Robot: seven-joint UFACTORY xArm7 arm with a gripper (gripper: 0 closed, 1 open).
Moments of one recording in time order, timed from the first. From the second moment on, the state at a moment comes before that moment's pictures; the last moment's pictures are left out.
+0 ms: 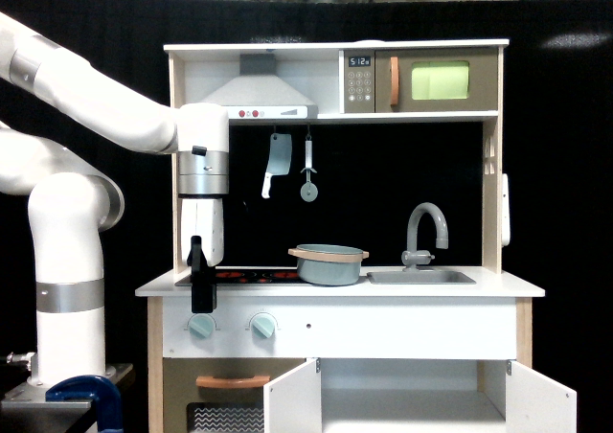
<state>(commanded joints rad) -0.04 -0.95 0.02 0.11 0.03 1.06 -0.04</state>
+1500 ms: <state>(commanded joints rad) -0.08 -1.07 0.01 0.21 0.08 1.07 0.07</state>
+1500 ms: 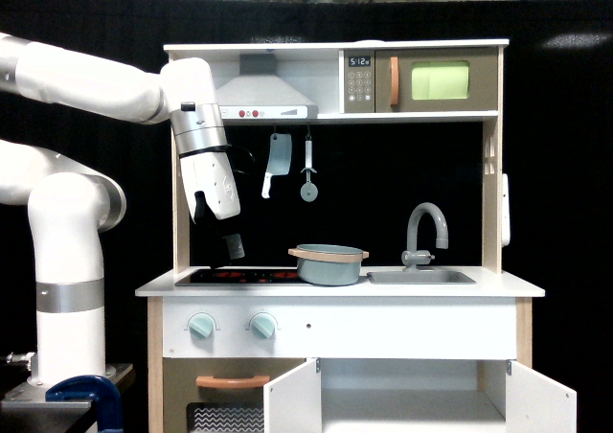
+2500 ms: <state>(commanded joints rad) 0.20 -0.57 -0.28 0.57 0.26 0.89 -0.35</state>
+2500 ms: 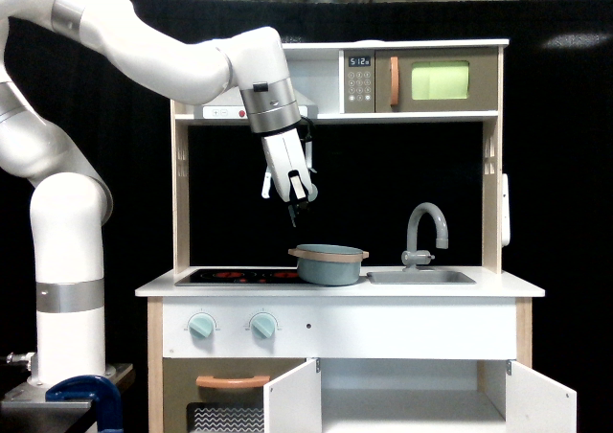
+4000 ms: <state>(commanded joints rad) 0.36 -0.26 -0.37 0.72 0.58 1.01 -0.59</state>
